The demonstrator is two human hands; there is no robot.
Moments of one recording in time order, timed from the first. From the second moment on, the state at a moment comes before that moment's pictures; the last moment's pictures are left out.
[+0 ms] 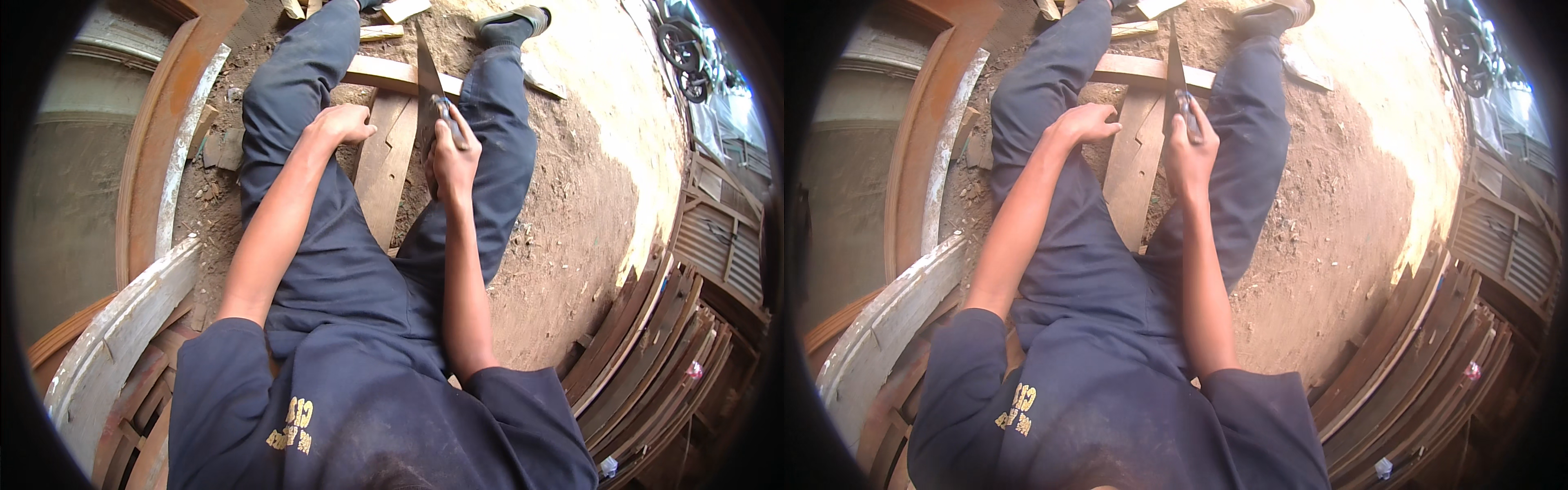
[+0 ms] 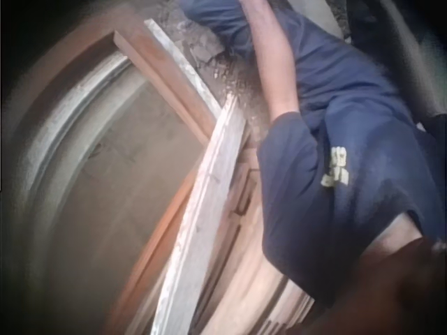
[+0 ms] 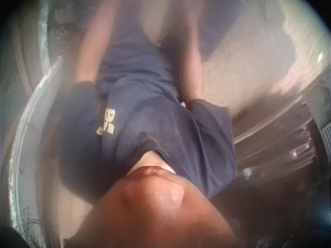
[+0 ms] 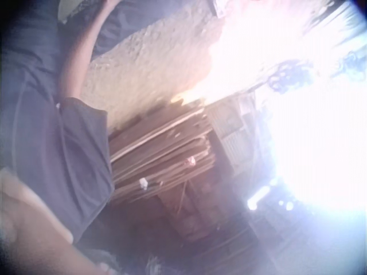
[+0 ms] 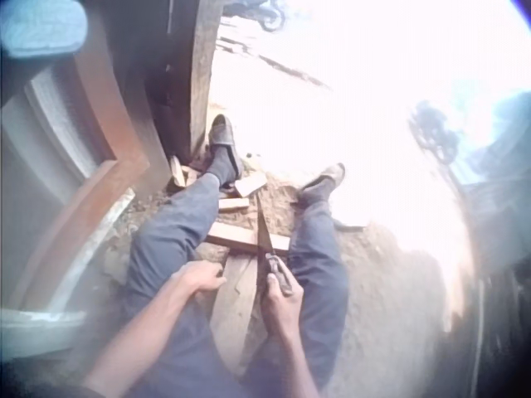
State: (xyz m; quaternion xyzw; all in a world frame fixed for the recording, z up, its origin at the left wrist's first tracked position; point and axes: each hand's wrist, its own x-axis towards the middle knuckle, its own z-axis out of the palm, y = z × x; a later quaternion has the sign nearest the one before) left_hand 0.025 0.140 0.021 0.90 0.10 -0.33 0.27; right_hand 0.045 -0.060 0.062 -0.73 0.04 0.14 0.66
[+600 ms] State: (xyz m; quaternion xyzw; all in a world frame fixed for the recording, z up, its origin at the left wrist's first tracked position) left_hand 0.025 0.135 0.003 0.90 0.08 -0.32 0.28; right_hand 0.073 -0.065 0.064 -0.73 0.02 0.19 0.66
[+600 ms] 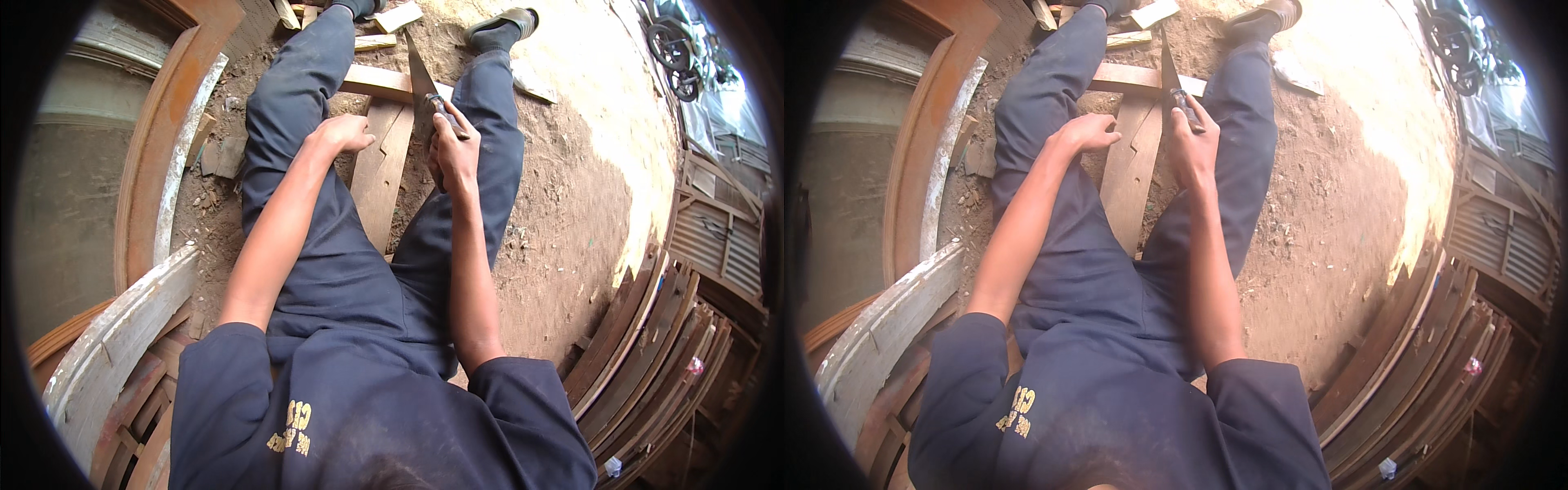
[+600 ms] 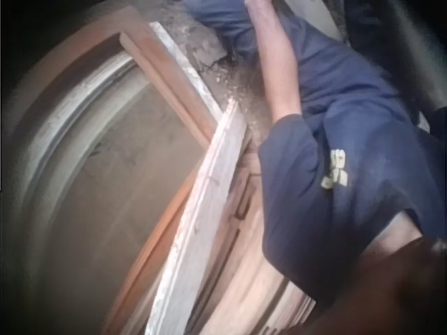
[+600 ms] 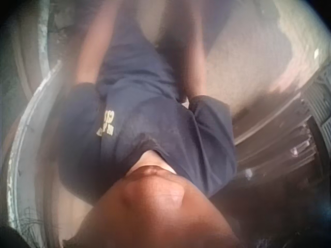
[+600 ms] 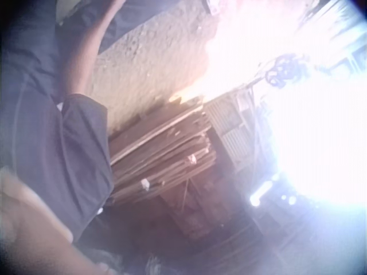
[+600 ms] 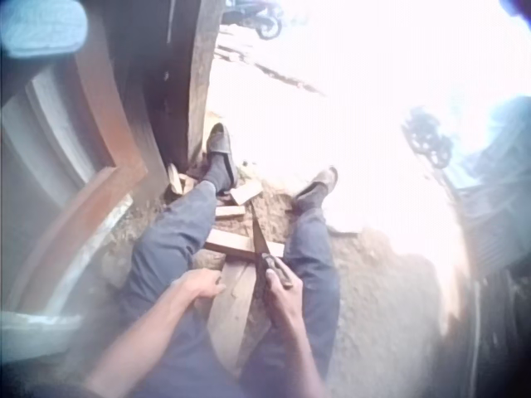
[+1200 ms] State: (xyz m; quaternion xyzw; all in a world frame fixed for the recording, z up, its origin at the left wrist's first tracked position) left_hand 0.025 0.132 0.012 0.90 0.09 -0.33 0.27; right_hand 0.001 -0.082 0.076 -0.73 0.04 0.14 0.66
